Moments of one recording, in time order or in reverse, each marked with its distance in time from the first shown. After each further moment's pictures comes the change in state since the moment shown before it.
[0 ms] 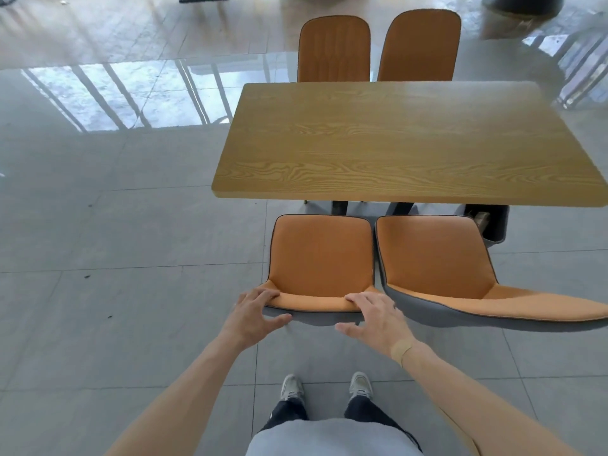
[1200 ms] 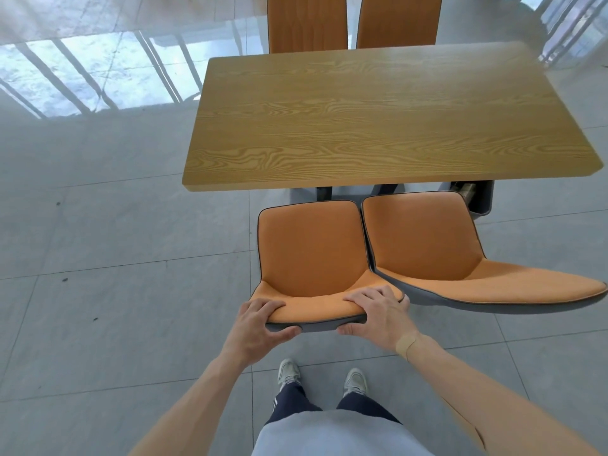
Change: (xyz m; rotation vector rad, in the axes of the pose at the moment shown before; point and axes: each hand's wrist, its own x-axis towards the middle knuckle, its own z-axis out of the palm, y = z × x) left_hand 0.003 0.016 0.029 -0.029 -0.086 0.033; right_hand 0.005 0.029 -0.005 -0.060 -0.045 0.008
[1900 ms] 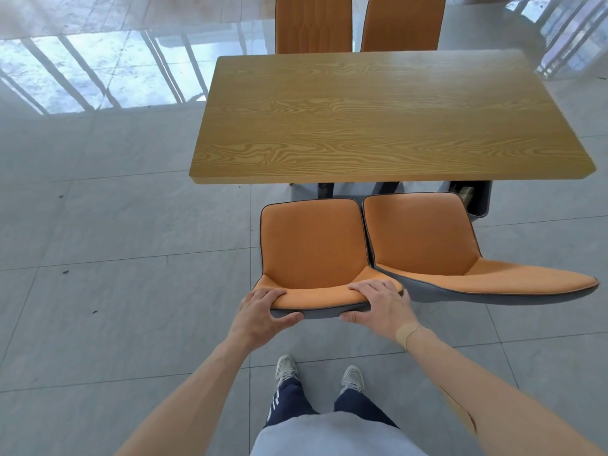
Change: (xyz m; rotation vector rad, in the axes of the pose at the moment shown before) left_hand -0.007 0.003 0.001 0.014 0.002 -0.035; right_hand -0.010 -0.002 0.005 0.059 0.029 0.055
